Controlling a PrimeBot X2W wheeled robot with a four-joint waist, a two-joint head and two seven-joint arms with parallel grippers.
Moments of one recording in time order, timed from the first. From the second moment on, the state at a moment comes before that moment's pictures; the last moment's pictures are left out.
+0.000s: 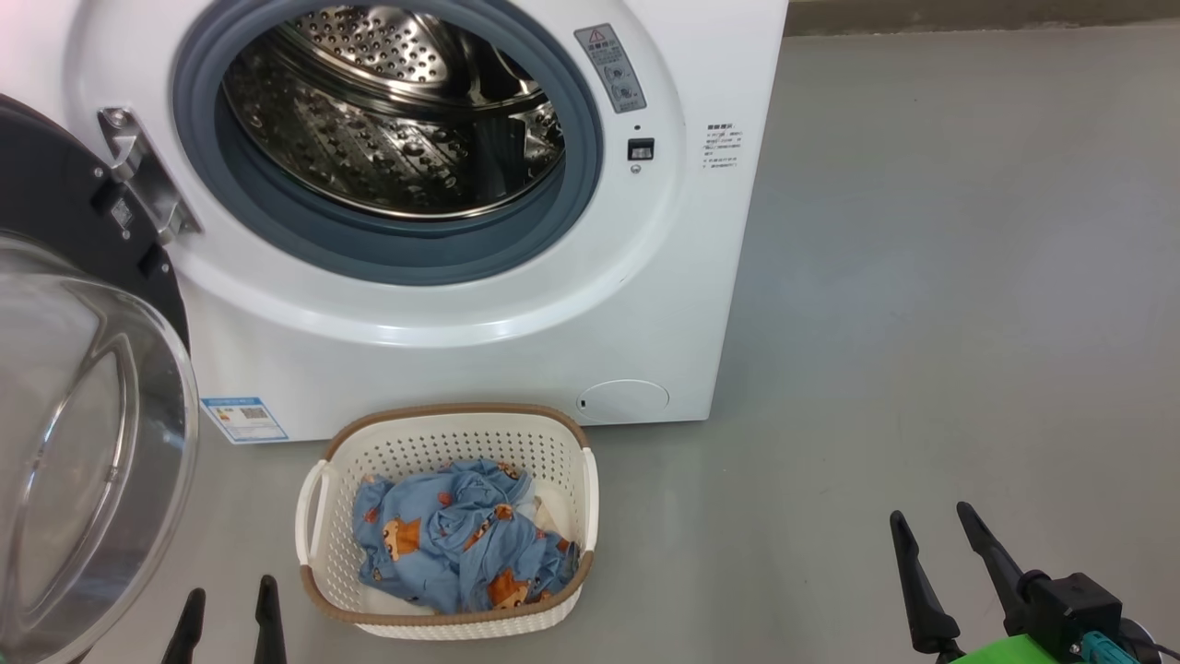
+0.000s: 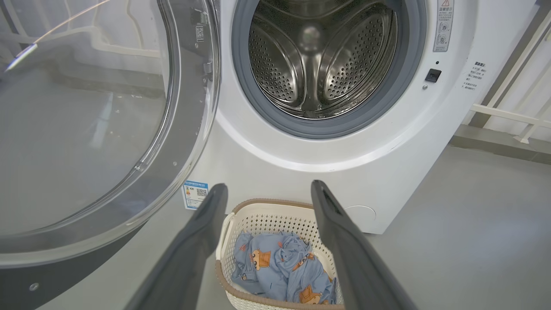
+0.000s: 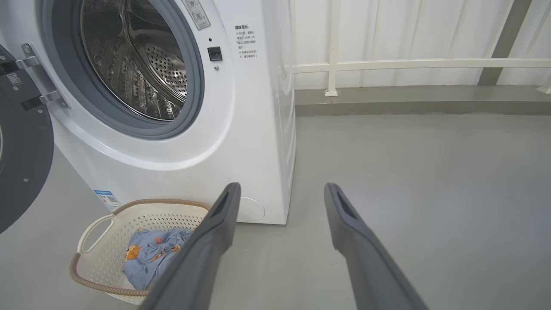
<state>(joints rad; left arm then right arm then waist) 0.10 0.04 0.06 0.20 -0.27 -0.12 -0.25 0.04 -0.04 -0.07 0.18 0.11 0.13 -0.25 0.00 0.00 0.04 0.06</state>
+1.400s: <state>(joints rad) 0.10 0.04 0.07 0.19 -0.22 -0.11 -0.25 0.04 -0.04 -0.07 0.18 0.11 0.13 -0.25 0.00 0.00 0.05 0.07</state>
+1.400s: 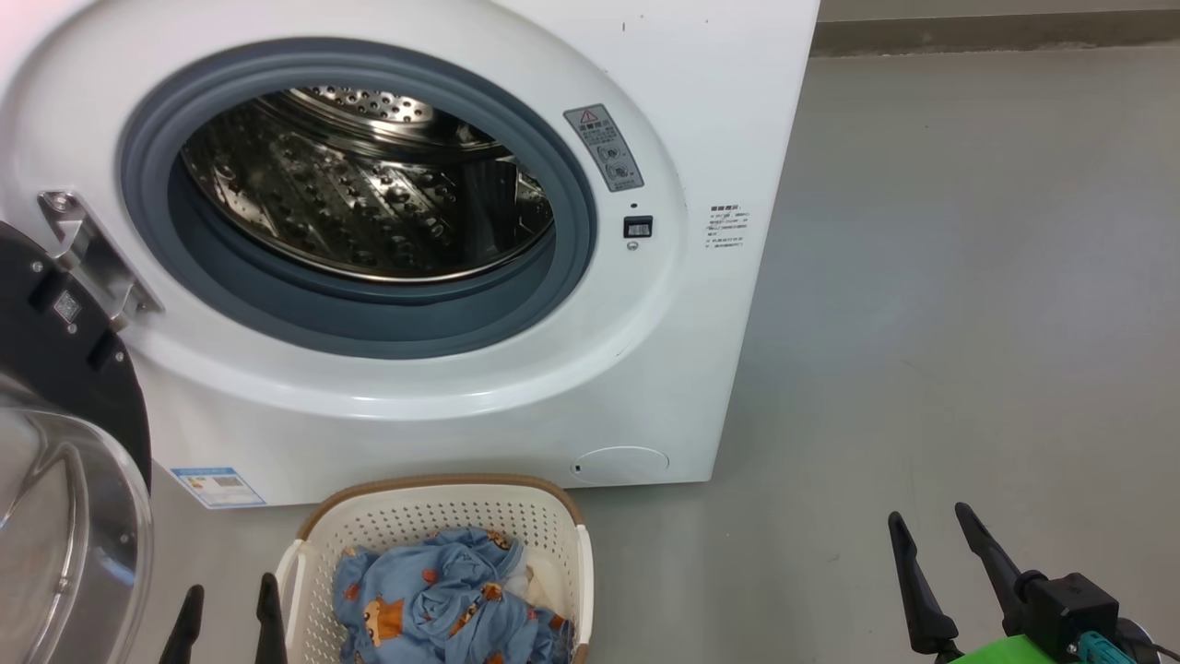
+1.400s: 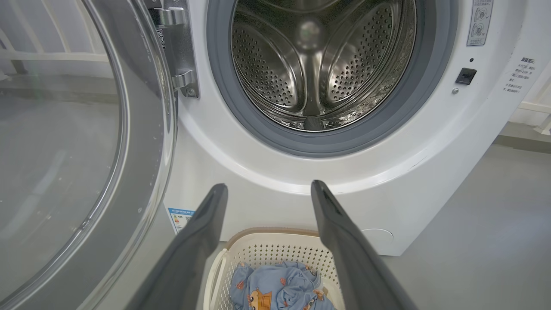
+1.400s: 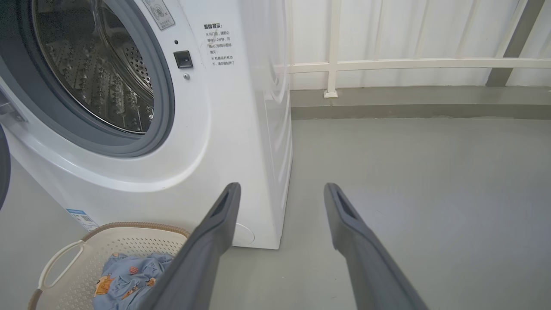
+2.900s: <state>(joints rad) -0.46 0.16 -0.14 0.88 -0.34 -0.13 -0.11 -0.29 -0.05 0.03 0.06 0.19 0.13 -0.25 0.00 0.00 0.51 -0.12</state>
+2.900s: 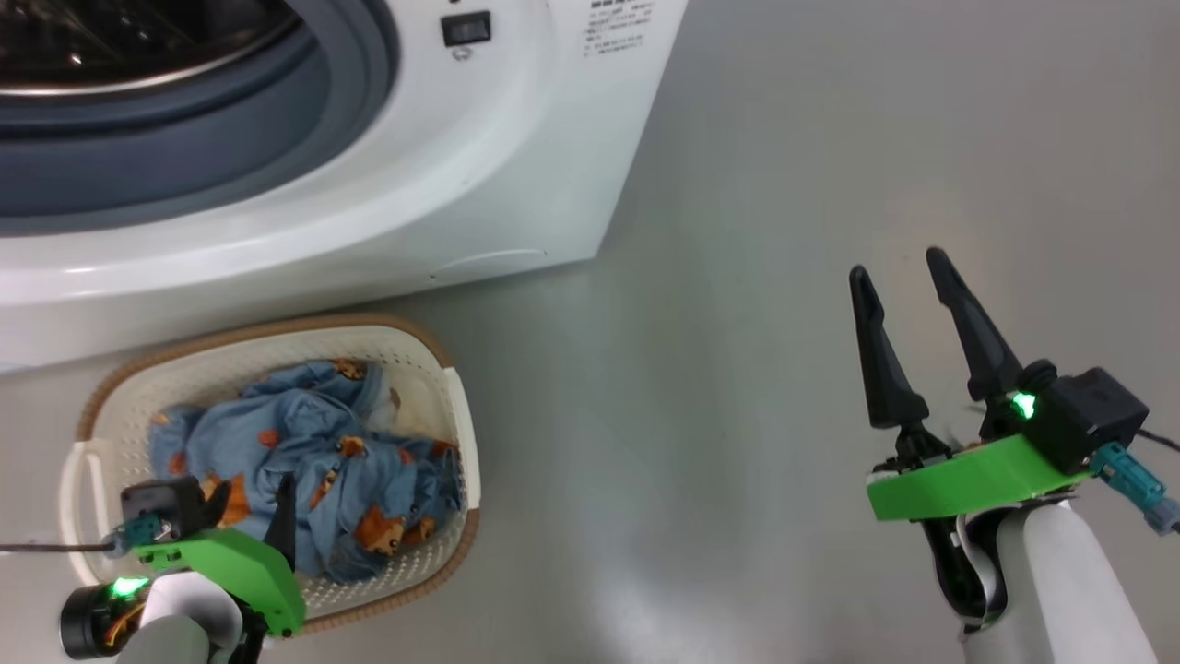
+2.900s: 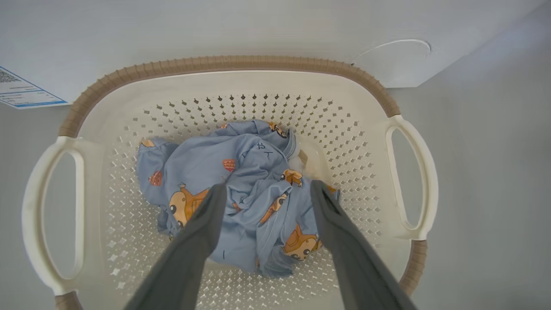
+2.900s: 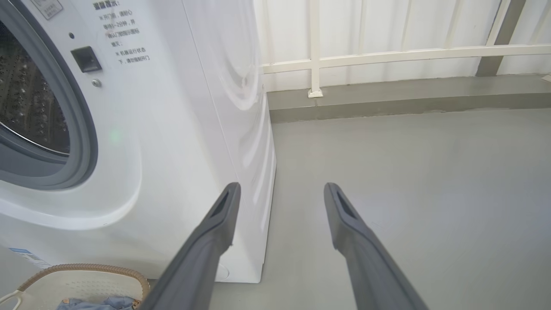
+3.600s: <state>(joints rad) -0.67 0.20 -0.24 1.13 -0.50 -0.13 -0.04 -0.40 -0.05 0.05 0.02 0.18 0.13 -0.26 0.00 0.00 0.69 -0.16</state>
